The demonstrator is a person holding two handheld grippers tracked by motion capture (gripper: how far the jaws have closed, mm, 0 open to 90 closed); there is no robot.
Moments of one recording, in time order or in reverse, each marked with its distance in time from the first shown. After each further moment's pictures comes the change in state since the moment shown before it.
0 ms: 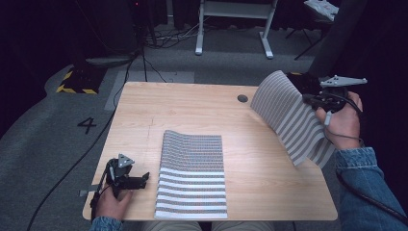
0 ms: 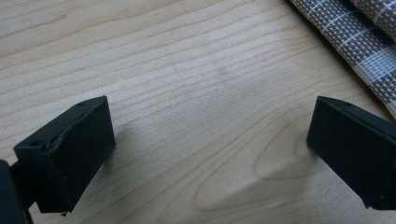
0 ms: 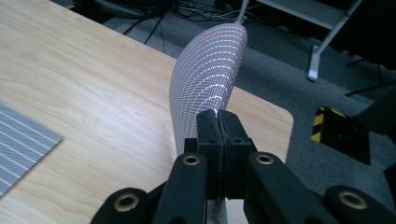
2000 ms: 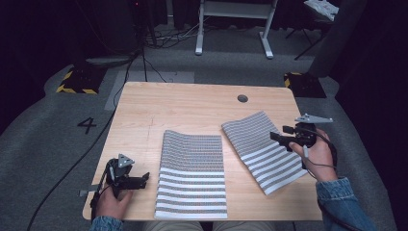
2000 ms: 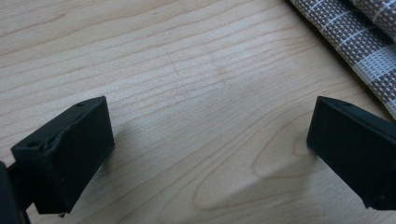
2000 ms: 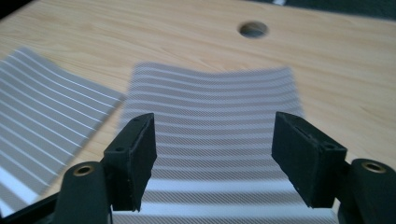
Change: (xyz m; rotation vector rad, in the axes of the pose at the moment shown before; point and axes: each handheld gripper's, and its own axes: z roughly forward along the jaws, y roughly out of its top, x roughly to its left) left arm 0.000 0.000 0.000 0.001 -0.007 -0.002; right arm 0.057 -0.099 0.055 0.021 0.216 0.199
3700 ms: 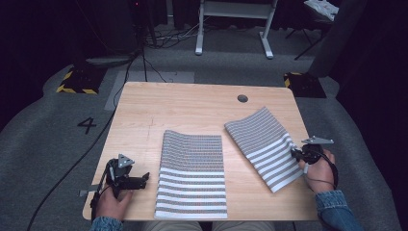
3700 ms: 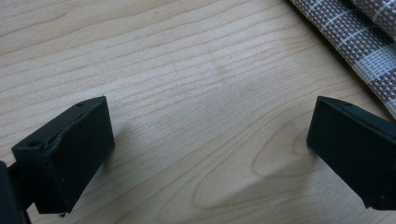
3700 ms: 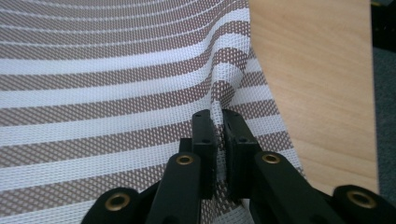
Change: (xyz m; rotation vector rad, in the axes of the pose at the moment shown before) left arm 0.000 0.000 0.000 -0.001 0.006 0.000; right arm -0.049 -0.087 0.015 0.182 -0.239 0.004
